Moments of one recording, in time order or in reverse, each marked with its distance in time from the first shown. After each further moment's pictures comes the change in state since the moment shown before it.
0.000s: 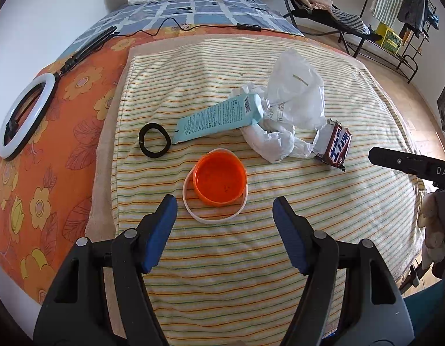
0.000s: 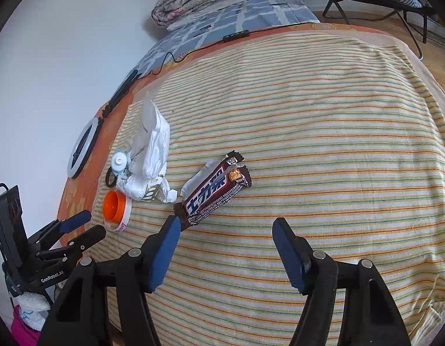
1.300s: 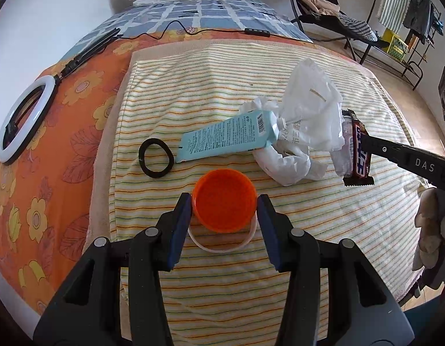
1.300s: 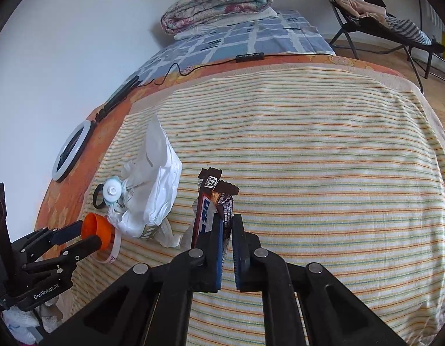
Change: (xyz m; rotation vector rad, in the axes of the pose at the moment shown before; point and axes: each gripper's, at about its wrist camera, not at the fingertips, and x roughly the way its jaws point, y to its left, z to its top) left arm 0.013 0.005 0.015 -0.018 -0.030 0.019; right arm 0.013 0.035 0.022 -0.122 -0.103 -0.098
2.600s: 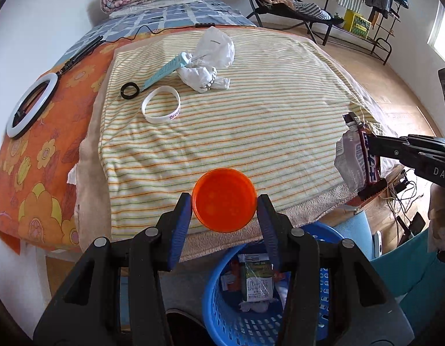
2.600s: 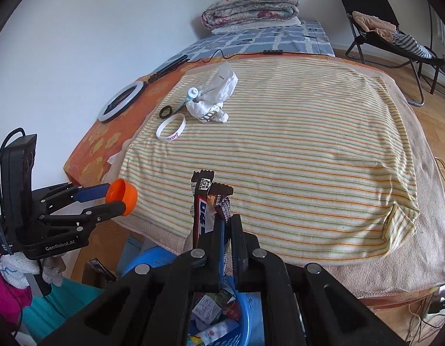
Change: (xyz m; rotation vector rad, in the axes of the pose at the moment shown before) left arm -0.112 -0.069 -0.141 0.119 -0.006 -0.074; right arm -0.151 0.016 -0.165 -0.144 0.011 0.063
